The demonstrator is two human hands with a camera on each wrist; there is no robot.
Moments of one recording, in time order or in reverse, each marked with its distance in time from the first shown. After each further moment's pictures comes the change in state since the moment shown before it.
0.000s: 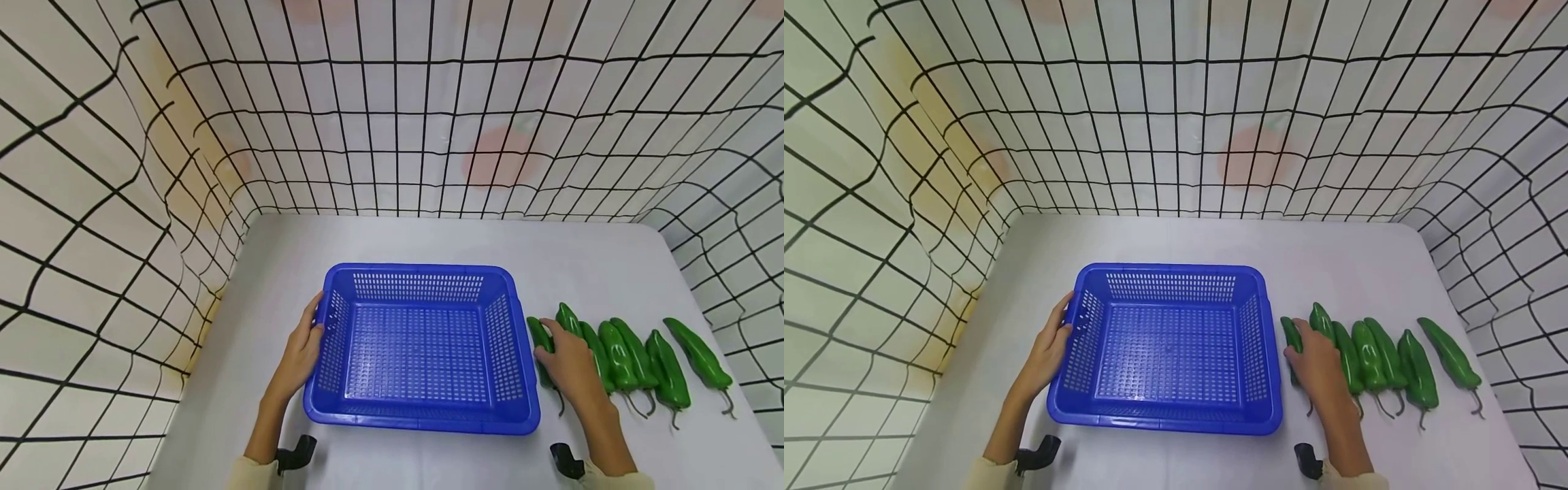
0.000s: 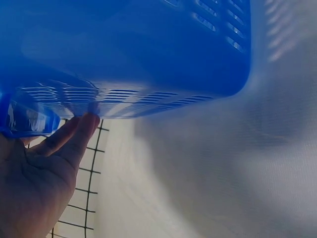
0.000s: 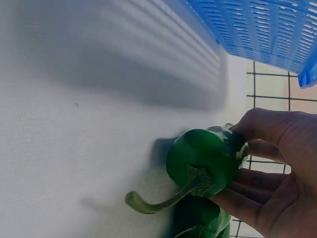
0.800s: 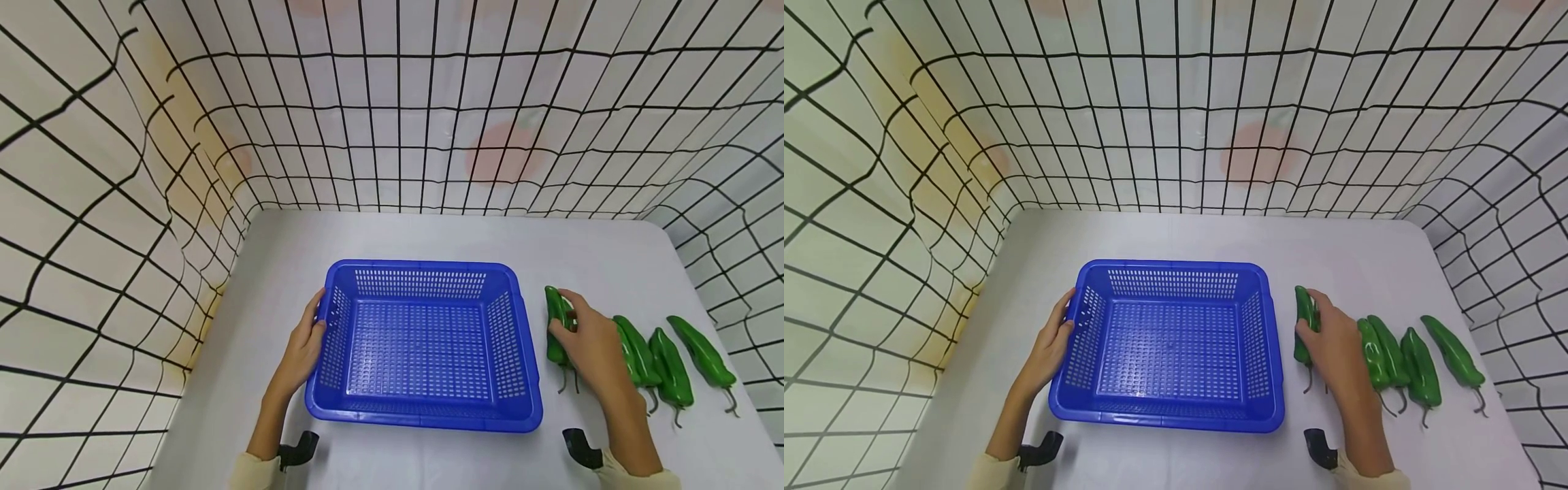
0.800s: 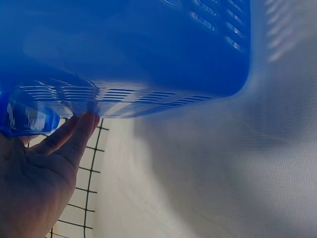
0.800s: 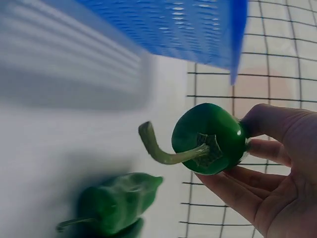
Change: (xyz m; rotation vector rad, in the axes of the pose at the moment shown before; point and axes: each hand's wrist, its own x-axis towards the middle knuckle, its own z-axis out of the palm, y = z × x) left_hand 0.001 -0.001 0.001 0.003 0.001 -0.003; right_hand 0.001 -0.028 -0.045 0.046 0.219 -0.104
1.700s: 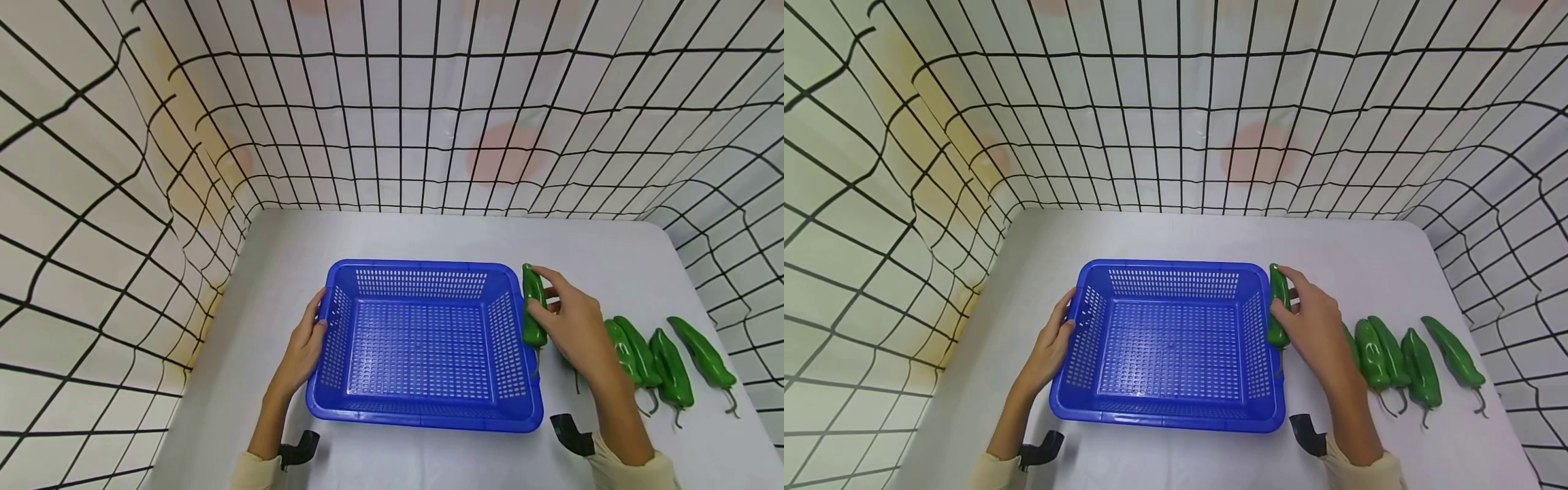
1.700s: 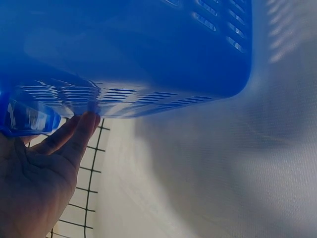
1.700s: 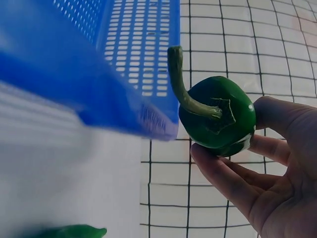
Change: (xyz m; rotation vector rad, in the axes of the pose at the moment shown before) left_hand -0.001 0.007 0.000 -0.008 -0.002 -0.019; right_hand 0.014 -0.055 -0.018 0.094 -0.063 -0.045
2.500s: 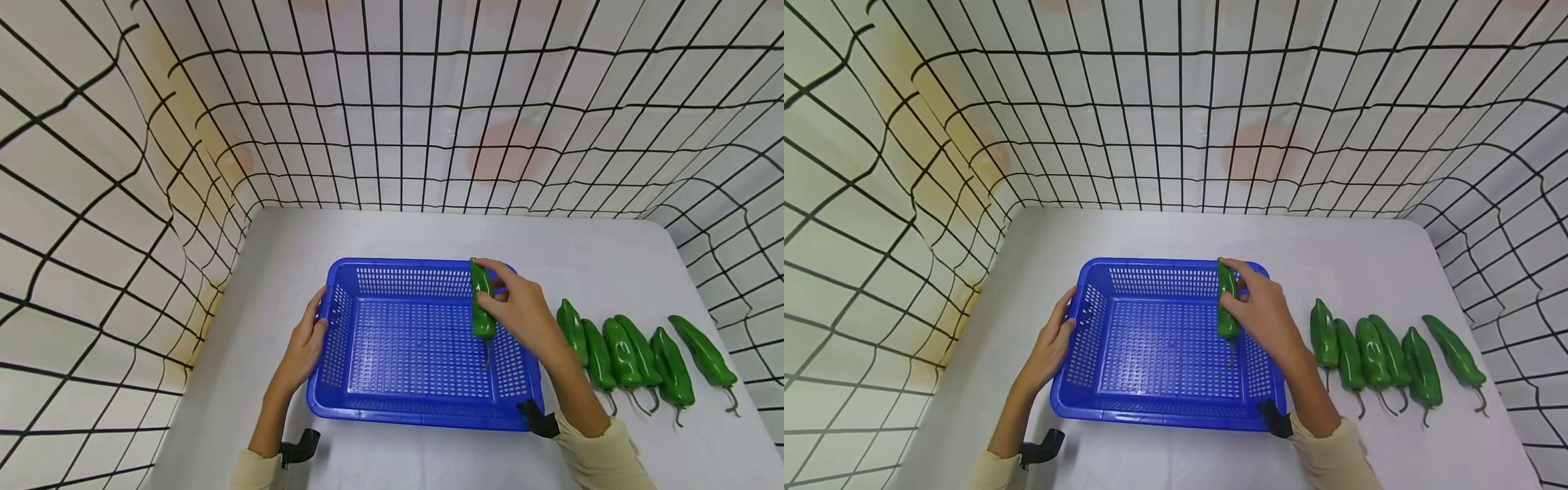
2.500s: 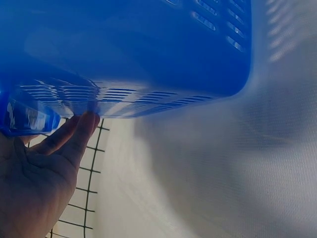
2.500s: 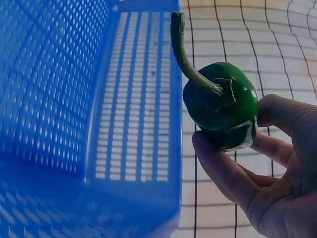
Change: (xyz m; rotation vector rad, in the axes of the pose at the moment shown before) left_hand 0.000 -0.004 0.000 0.001 -0.002 0.028; right_hand 0.023 -0.041 0.038 0.185 -0.184 -0.075
